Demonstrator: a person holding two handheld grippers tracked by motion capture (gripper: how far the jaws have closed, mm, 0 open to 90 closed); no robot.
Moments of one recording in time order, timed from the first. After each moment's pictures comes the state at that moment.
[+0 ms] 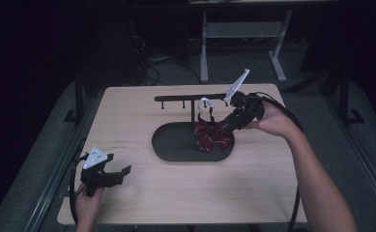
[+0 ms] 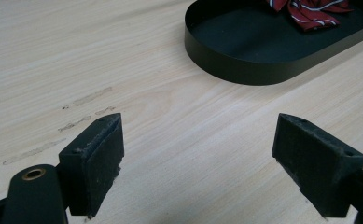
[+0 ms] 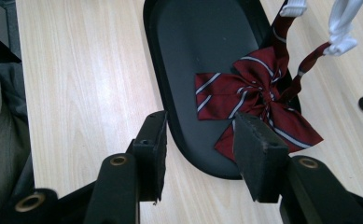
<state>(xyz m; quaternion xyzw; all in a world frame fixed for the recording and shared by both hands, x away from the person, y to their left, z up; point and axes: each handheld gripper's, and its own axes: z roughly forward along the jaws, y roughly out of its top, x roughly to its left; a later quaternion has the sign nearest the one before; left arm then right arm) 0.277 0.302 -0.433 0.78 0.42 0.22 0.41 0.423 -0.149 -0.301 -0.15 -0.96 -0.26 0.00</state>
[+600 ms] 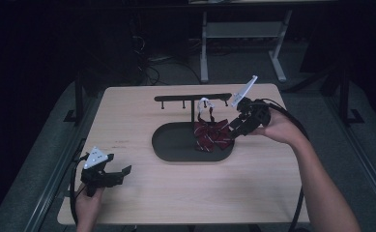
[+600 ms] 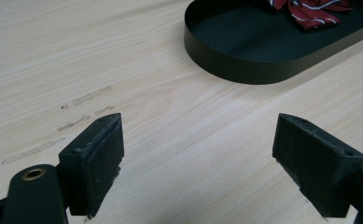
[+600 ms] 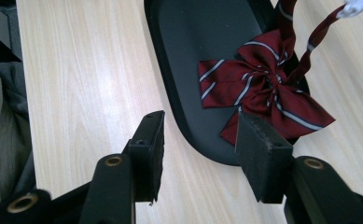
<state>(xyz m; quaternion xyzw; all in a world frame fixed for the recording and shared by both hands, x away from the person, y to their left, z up) 0.277 0.301 -0.434 0.78 0.43 0.22 0.41 0.413 -0.166 -0.314 -0.16 -0.95 -0.27 0.00</state>
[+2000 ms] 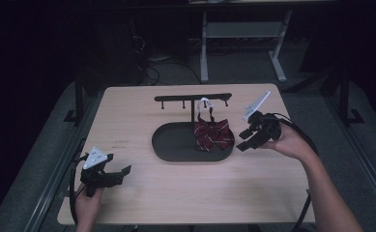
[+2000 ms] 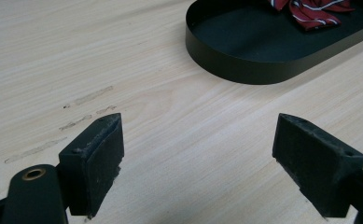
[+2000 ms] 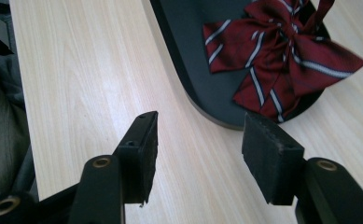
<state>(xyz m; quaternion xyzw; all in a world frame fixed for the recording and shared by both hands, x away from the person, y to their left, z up) 0.277 0.302 -0.434 0.78 0.43 0.22 0.41 0.391 -0.197 -0.347 -0.19 -0.94 -0.27 0.01</state>
